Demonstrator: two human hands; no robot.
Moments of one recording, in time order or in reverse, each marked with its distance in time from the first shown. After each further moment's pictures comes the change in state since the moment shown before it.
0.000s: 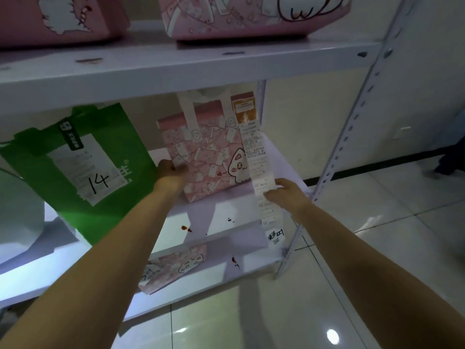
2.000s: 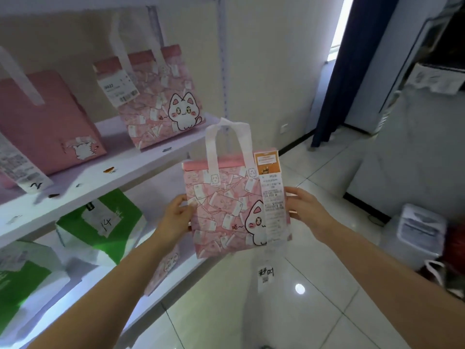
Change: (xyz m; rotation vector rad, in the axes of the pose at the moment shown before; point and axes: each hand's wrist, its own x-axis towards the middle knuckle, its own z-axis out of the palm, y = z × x) left_hand -0.332 0.147 -0.154 -0.151 -0.736 0.194; right_hand -0.444 -0.110 -0.134 0.235 0.315 -0.021
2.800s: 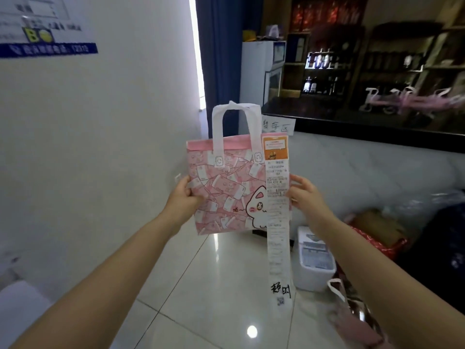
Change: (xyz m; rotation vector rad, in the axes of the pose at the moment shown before) left_hand 0.187 0.211 0.448 0.012 -0.545 0.225; right_hand 0.074 -0.071 -0.410 0.176 0.600 -0.208
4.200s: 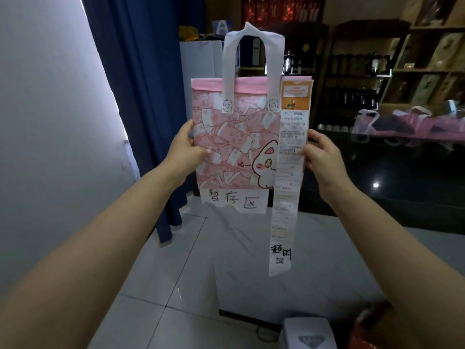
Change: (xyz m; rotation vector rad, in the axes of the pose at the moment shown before) left_hand 0.659 0.123 0.235 0.091 -0.158 0.251; right_hand 0.595 -0.079 -0.160 -0.032 0.332 -0.241
